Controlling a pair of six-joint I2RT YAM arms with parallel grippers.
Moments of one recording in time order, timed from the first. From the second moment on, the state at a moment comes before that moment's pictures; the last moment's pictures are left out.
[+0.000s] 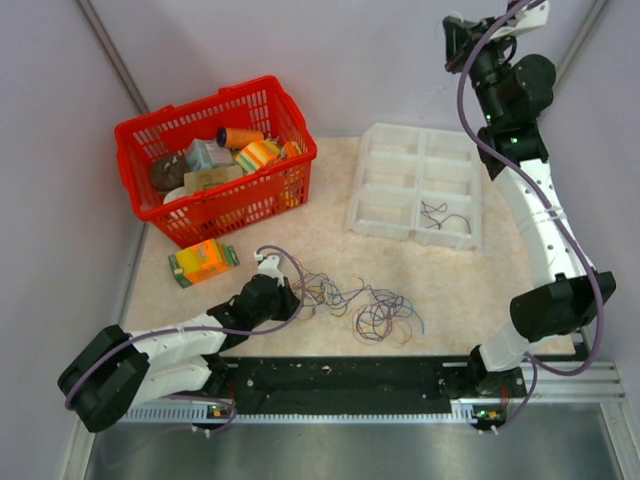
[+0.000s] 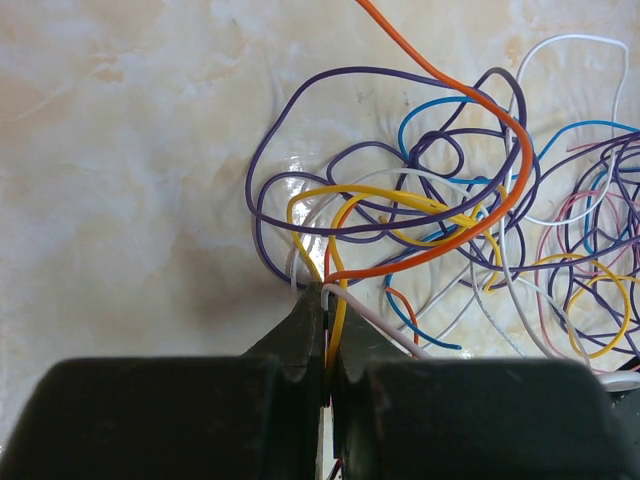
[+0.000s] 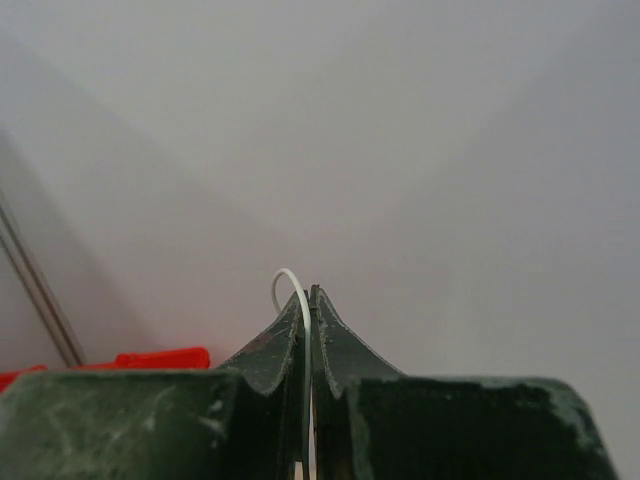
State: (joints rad) left arm -0.75 1.06 0.21 0.22 -0.07 -0.68; right arm 0.21 1.59 1.86 0.24 -0.11 0.19
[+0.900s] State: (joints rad) left arm -0.75 1.06 0.21 0.21 -0.06 -0.67; right arm 0.29 1.53 1.95 0.19 -0.16 0.24
